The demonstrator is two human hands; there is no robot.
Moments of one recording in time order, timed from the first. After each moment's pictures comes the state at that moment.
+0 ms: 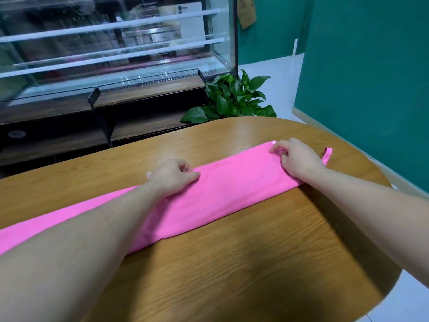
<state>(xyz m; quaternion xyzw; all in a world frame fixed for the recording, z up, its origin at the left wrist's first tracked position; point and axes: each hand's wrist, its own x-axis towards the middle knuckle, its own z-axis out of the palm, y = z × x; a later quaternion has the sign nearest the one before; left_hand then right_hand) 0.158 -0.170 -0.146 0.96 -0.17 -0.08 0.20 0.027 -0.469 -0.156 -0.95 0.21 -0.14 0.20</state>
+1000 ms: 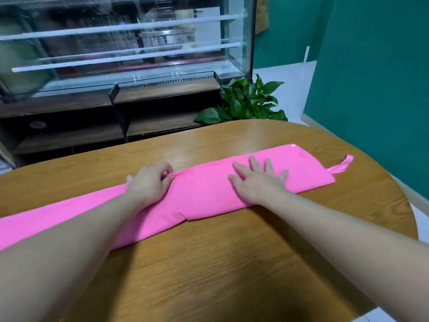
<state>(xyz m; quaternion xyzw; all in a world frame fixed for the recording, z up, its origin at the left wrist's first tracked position) 0.159 -0.076 -0.148 0.97 -0.20 0.04 0.13 0.032 -0.322 -0.146 -0.97 0.19 0.06 0.12</state>
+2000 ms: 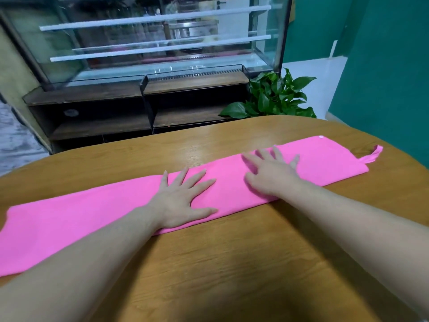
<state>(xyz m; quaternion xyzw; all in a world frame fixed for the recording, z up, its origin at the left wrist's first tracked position) 0.122 -0.030 -0.164 0.92 -0.38 -0.08 -0.01 0.063 -0.287 -0.139 -0.99 0.14 0.03 0.06</state>
